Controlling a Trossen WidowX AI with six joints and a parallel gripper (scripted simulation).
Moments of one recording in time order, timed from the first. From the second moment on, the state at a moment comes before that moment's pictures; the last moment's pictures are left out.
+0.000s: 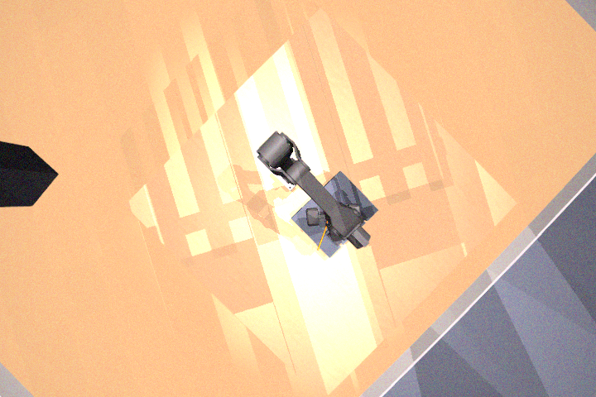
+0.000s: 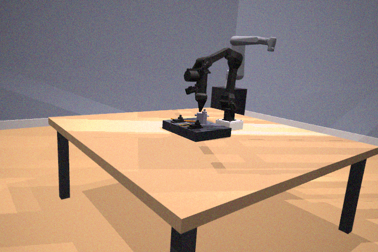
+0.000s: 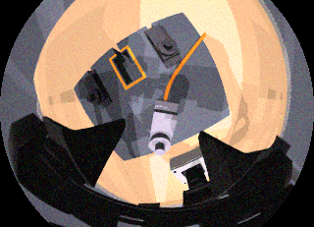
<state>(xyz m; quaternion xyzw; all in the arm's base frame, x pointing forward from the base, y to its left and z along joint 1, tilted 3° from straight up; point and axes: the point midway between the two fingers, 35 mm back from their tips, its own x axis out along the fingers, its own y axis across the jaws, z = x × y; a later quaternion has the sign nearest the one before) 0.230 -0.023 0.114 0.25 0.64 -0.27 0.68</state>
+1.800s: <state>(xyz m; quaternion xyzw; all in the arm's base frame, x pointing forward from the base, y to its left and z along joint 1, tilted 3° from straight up) 0.228 -0.025 0.119 0.25 0.64 -0.27 0.67</state>
